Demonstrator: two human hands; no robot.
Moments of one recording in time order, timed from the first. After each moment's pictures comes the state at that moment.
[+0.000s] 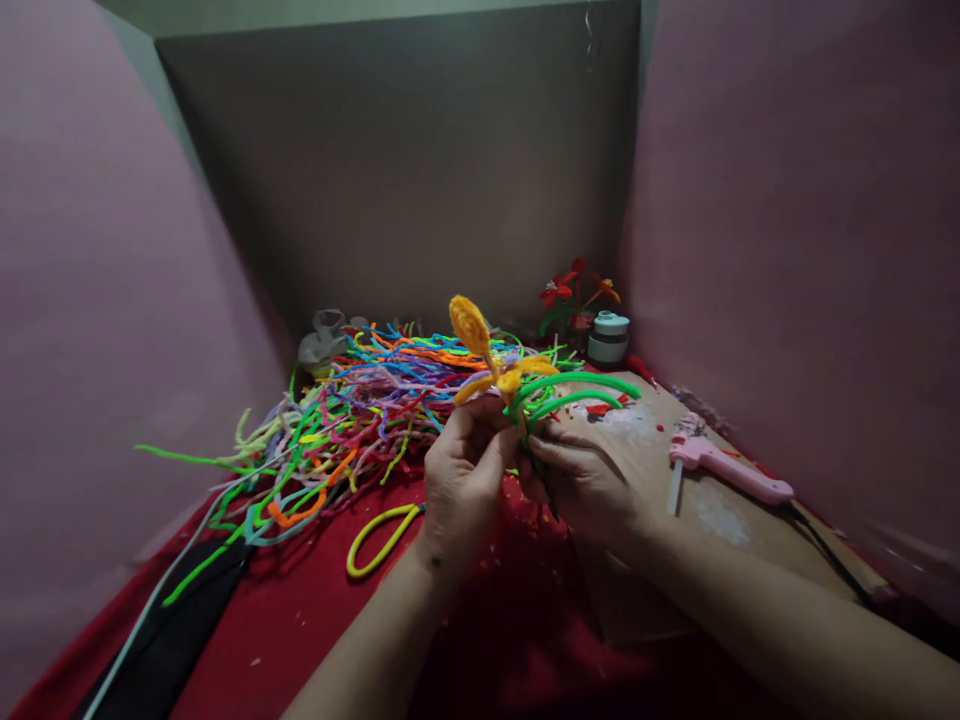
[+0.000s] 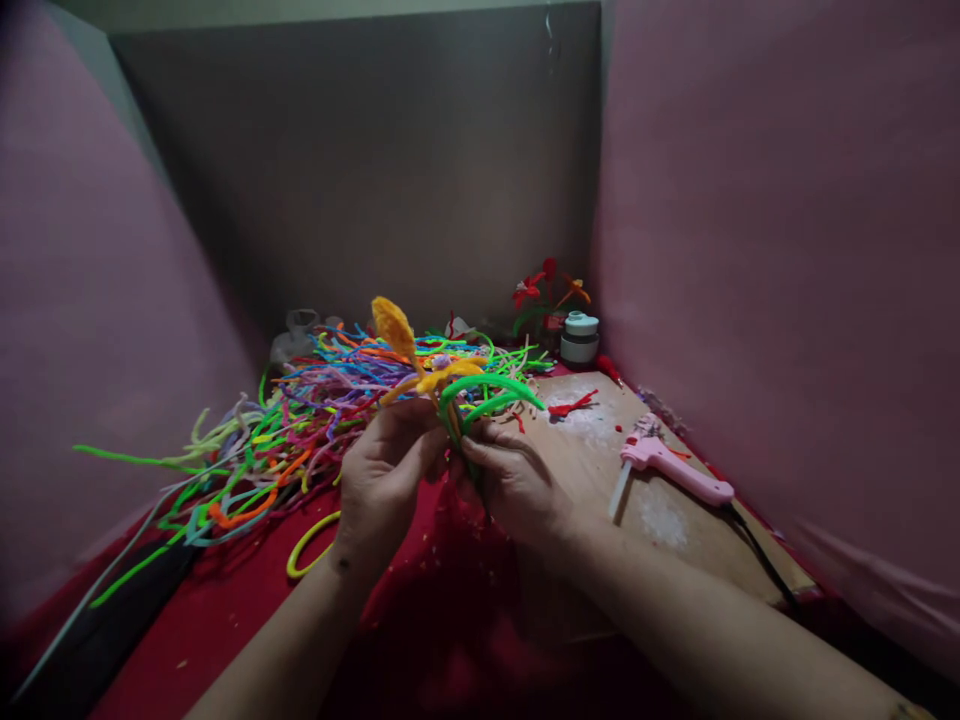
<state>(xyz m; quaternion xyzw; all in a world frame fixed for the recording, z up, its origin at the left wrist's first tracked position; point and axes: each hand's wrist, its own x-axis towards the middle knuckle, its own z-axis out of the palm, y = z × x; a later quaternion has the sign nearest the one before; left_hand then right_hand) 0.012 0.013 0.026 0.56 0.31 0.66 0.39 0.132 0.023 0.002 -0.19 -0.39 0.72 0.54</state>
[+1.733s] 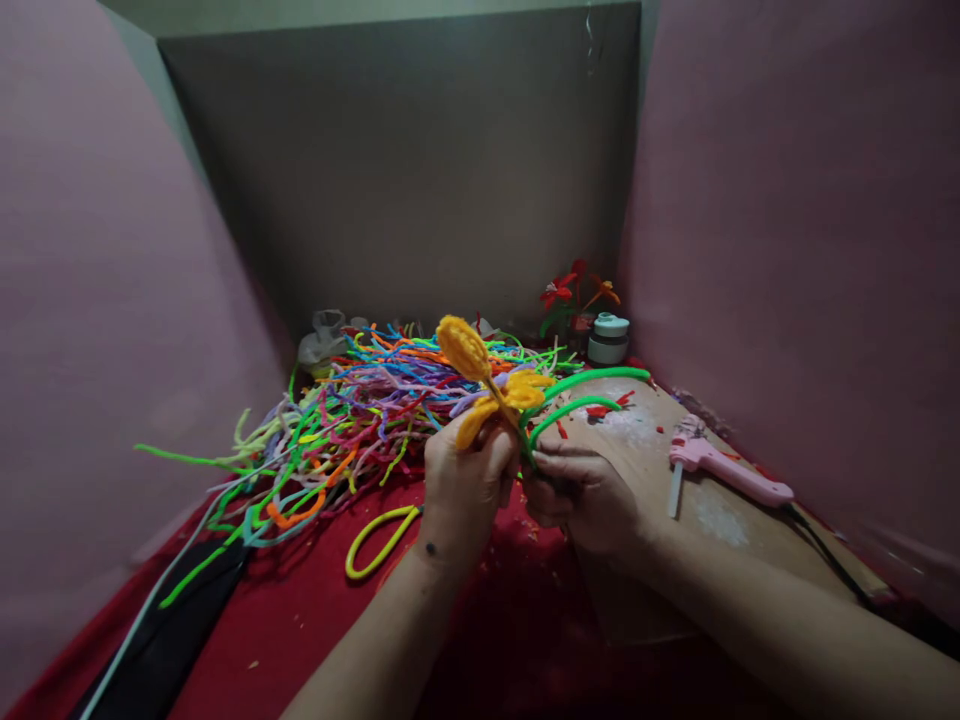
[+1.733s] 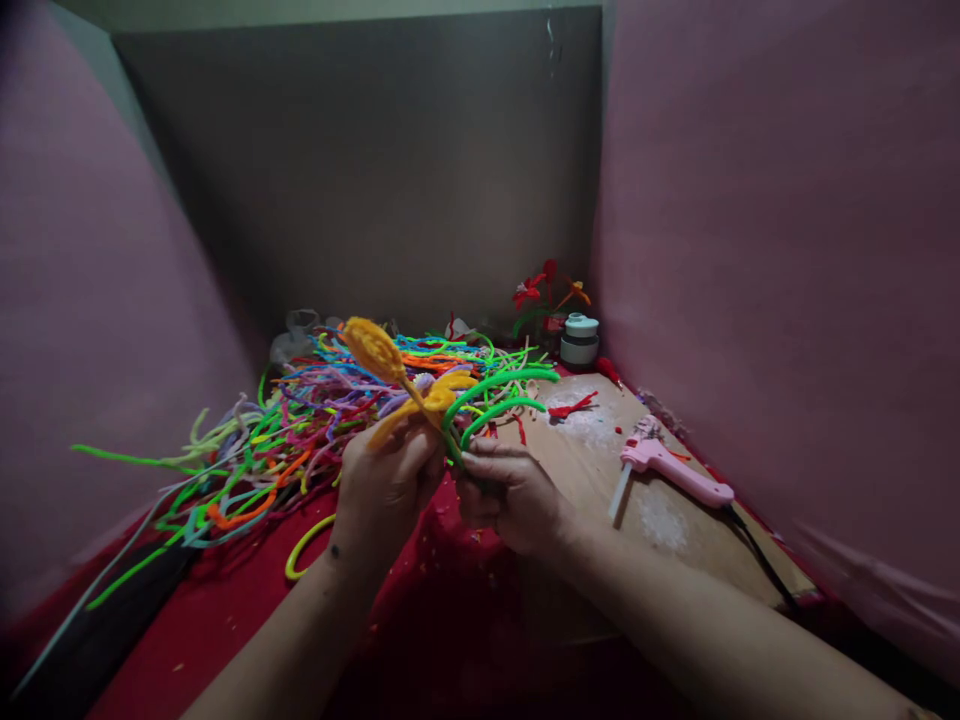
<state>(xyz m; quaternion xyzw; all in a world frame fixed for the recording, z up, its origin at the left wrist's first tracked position) 0.017 0.007 0.047 0.53 0.39 0.63 0.41 0.140 0.014 -0.002 -0.17 -0.37 0.79 0.46</state>
